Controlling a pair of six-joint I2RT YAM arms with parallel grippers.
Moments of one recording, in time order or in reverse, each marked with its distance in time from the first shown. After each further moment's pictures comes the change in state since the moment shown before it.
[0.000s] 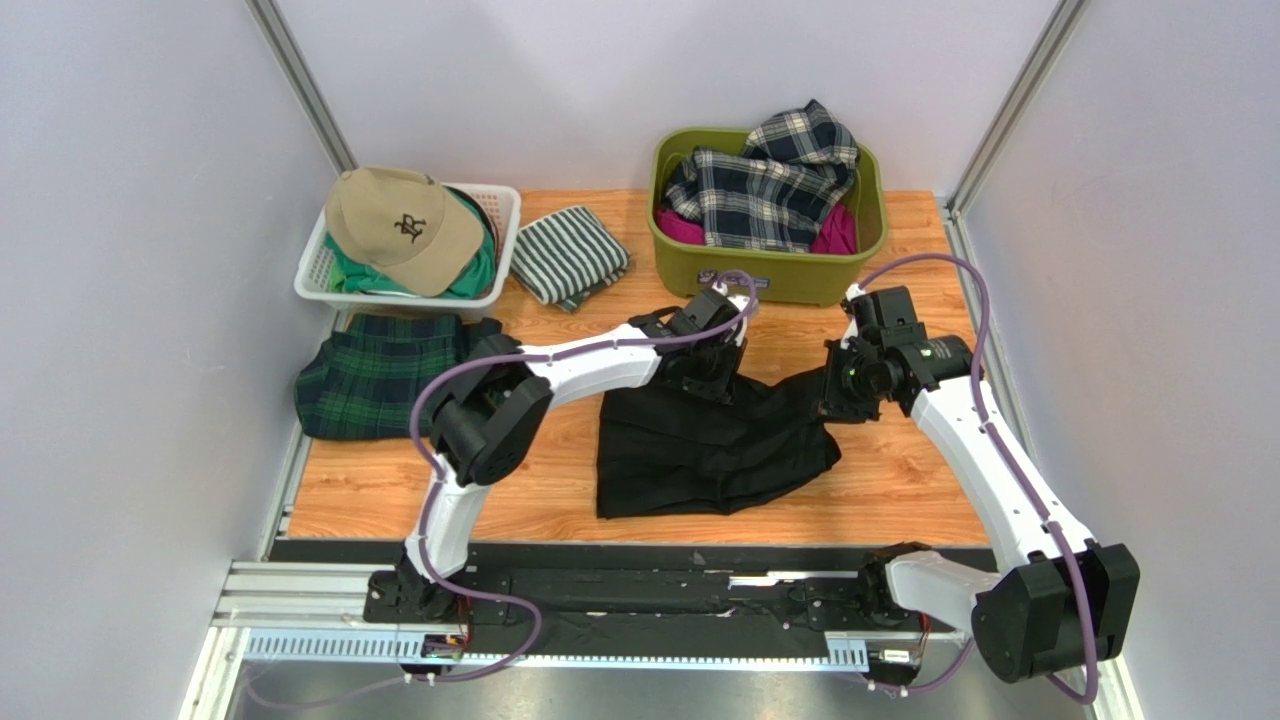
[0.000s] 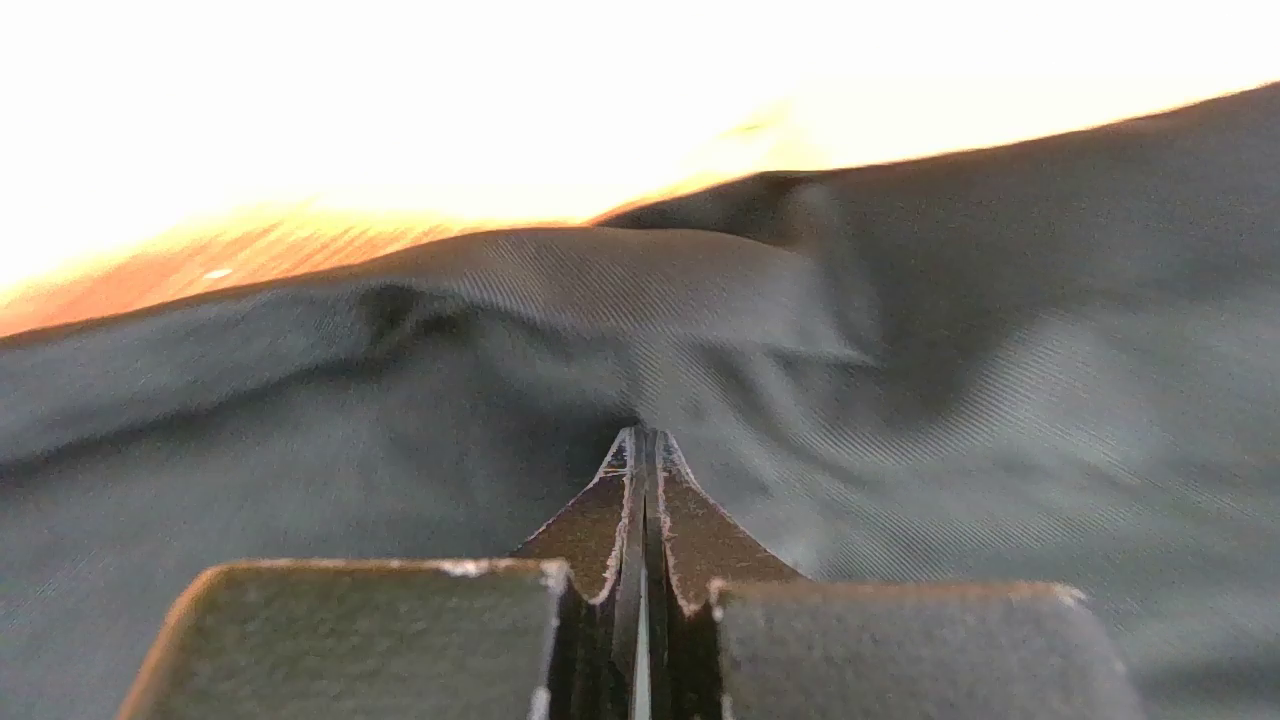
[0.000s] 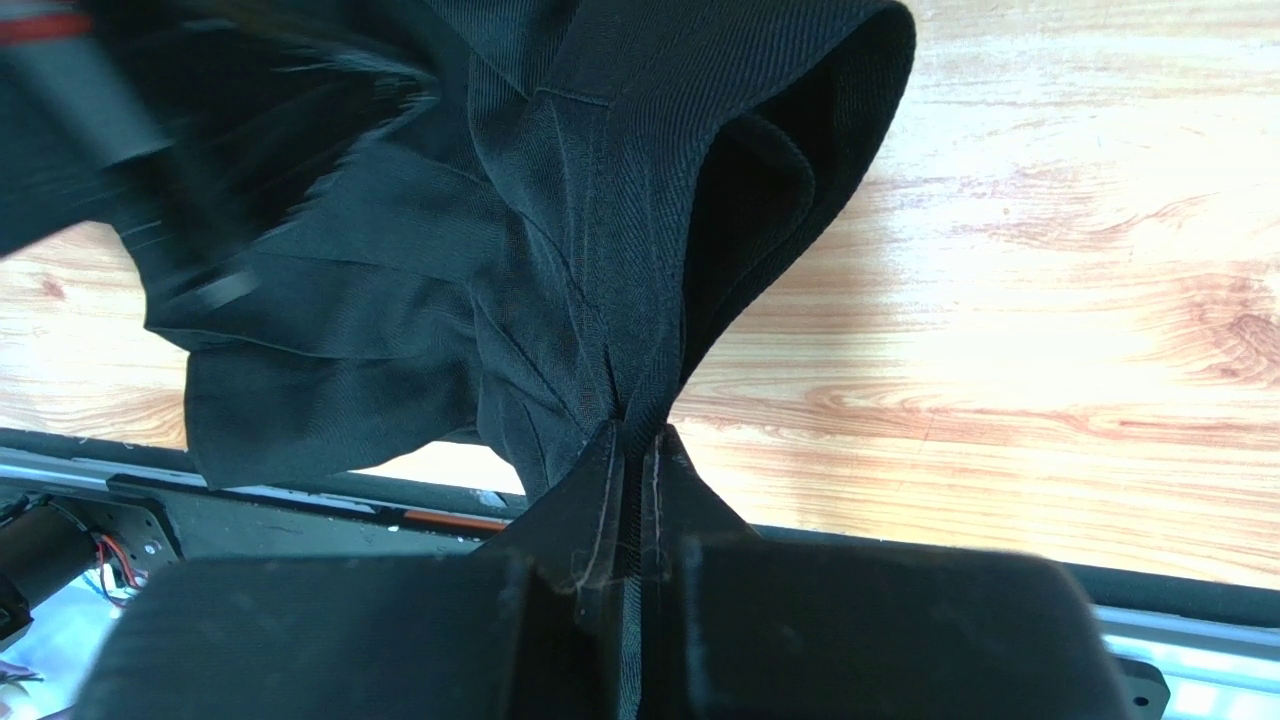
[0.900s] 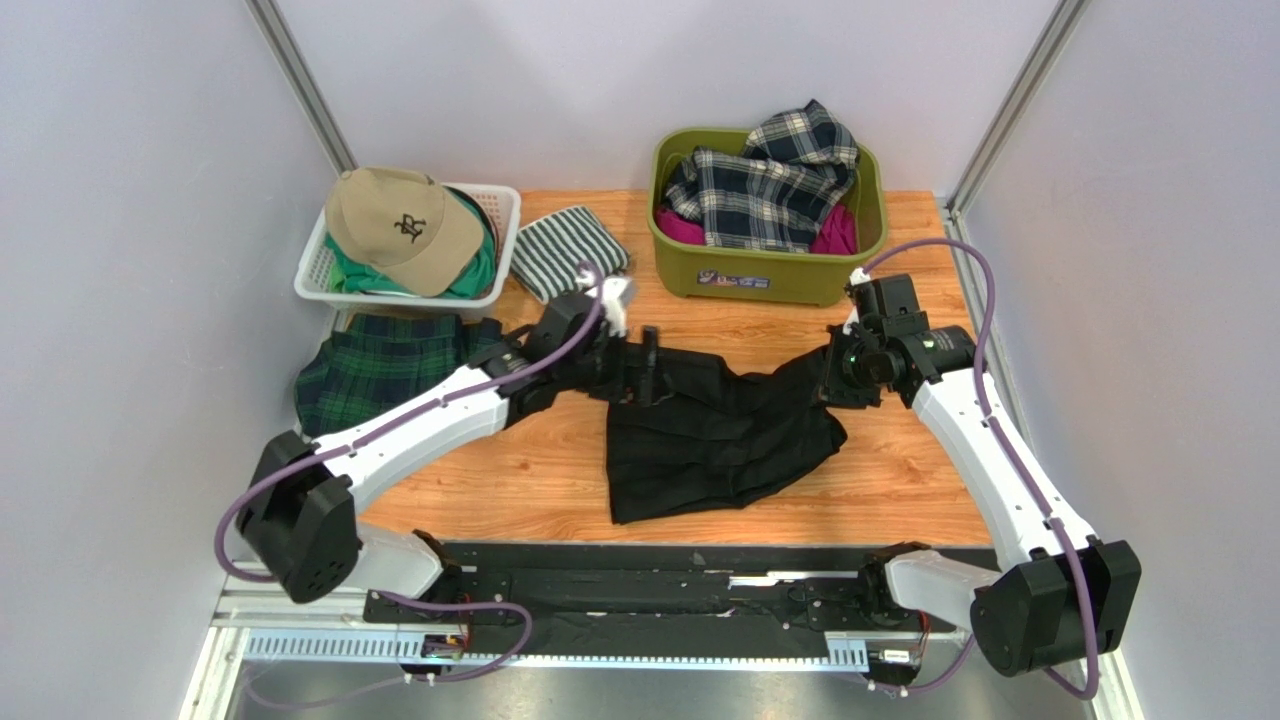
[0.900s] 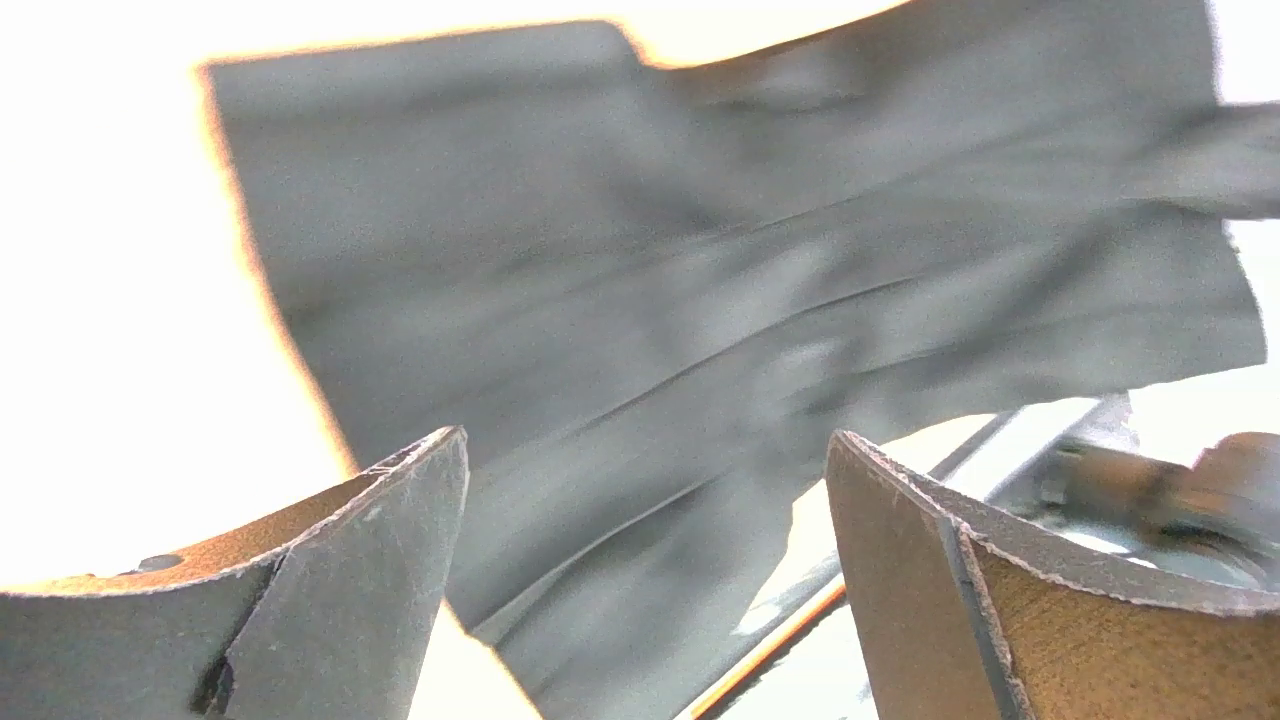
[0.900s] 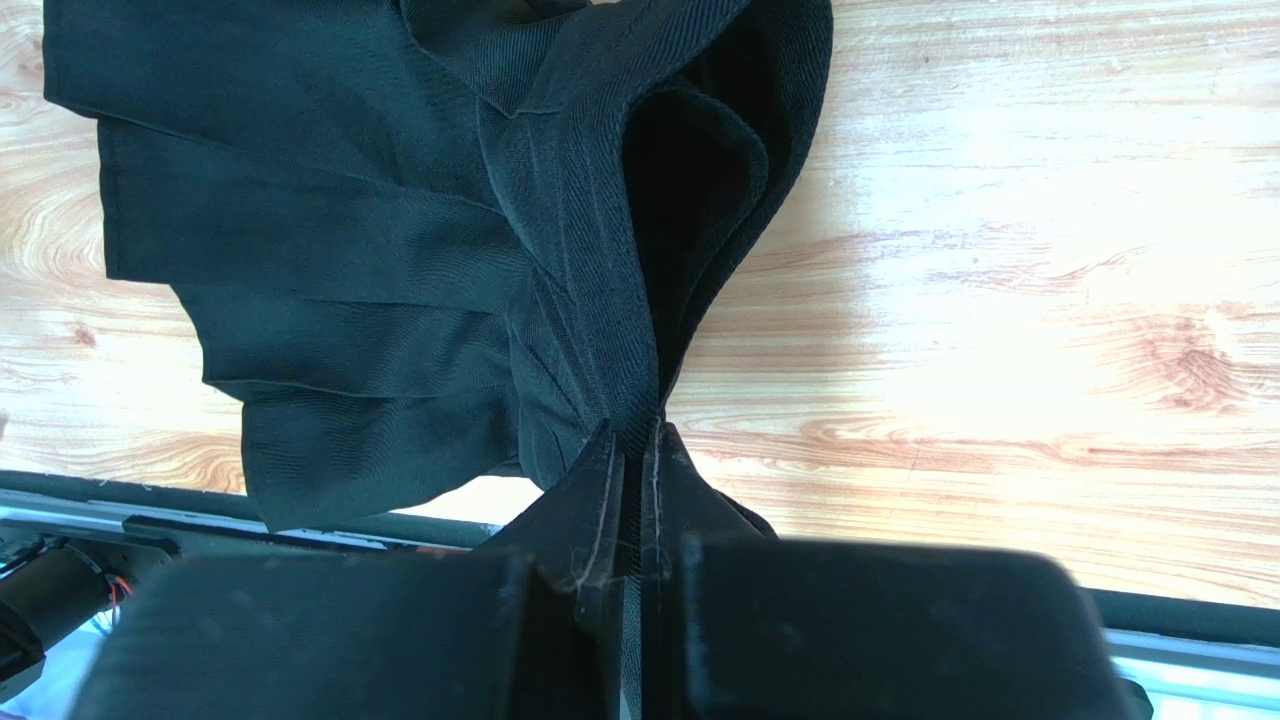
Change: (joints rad) left arm 0.129 -0.675 -0.512 0.052 -0.026 -0.085; right arm 0.000 0.020 0.063 0.012 0.041 0.012
